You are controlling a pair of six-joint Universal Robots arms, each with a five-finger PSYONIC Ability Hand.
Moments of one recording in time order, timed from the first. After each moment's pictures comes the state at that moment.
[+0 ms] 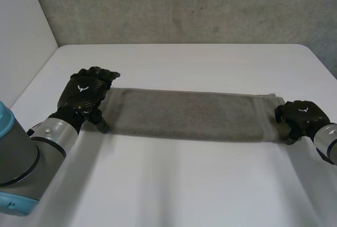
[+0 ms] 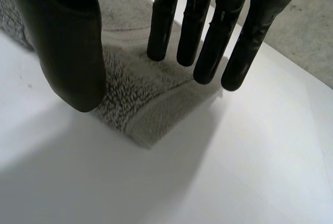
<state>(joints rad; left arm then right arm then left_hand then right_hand) 4.42 -1.77 -1.92 3.63 -1.37 3.38 1.50 -1.09 1.74 -0.22 1.16 2.63 0.27 0.26 0.25 0.27 0.22 0.67 0.68 0.67 0.67 0.49</state>
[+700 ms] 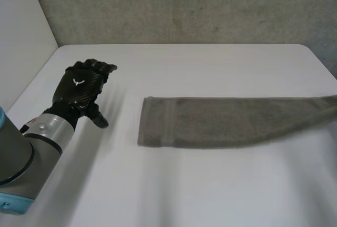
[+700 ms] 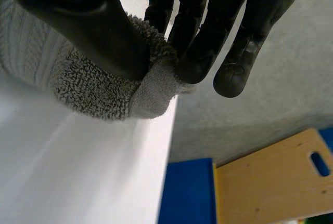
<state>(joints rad) 4.42 -1.72 -1.92 3.63 -1.38 3.38 1.33 -1.08 1.46 -0.14 1.42 2.46 0.27 0.26 0.25 0.27 0.22 1.33 1.30 1.34 1.34 1.16</state>
